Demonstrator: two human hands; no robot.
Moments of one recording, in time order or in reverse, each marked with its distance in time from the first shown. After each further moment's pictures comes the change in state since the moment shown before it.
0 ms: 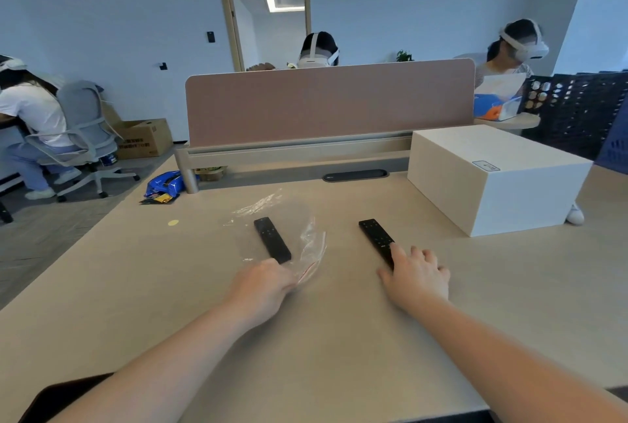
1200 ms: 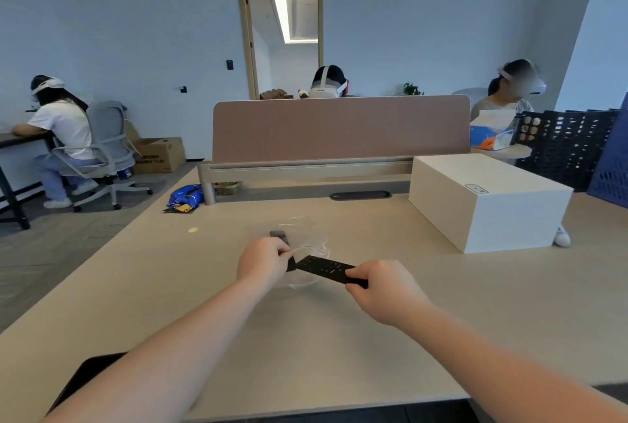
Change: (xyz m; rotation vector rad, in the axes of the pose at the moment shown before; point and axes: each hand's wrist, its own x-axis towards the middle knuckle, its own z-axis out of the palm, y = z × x) left_hand 0.003 0.024 -0.057 -0.390 0.235 -0.512; right_hand -0.079 -0.043 -0.074 0.235 -0.093 -0.397
